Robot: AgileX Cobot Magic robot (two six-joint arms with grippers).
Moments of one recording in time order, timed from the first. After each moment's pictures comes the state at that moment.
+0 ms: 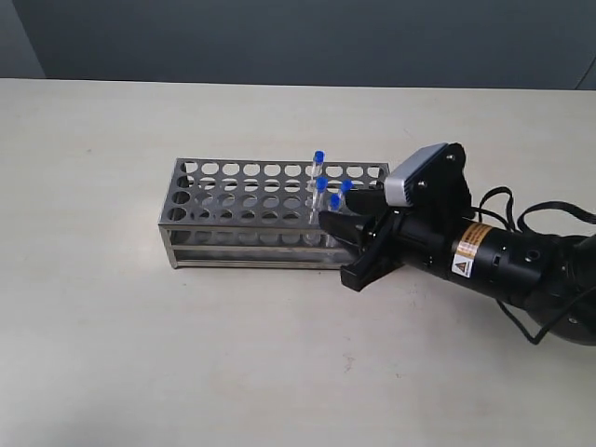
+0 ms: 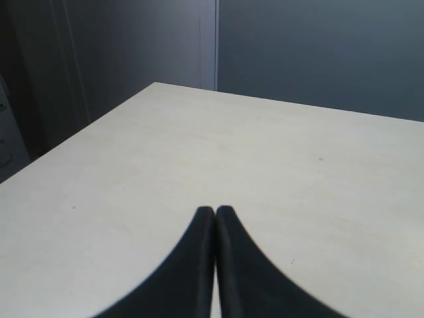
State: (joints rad) left arm 0.34 0.00 0.00 0.47 0.29 -0.52; right arm 0.56 1.81 -0.46 -0.49 -1.00 0.21
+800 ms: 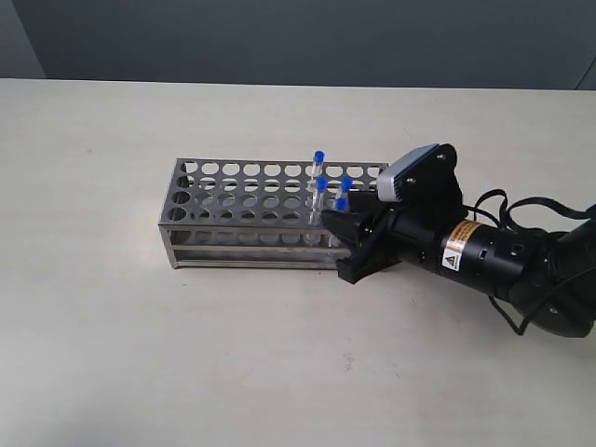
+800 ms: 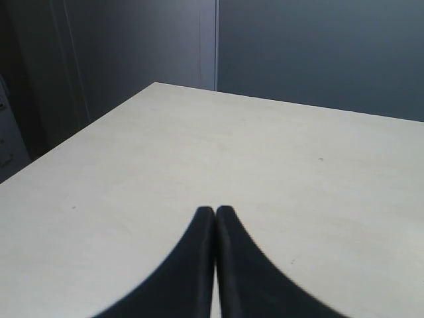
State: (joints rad) left arm 0.34 0.00 0.00 0.47 0.29 -0.52; right arm 0.56 1.87 -0.50 -0.44 -0.97 0.20
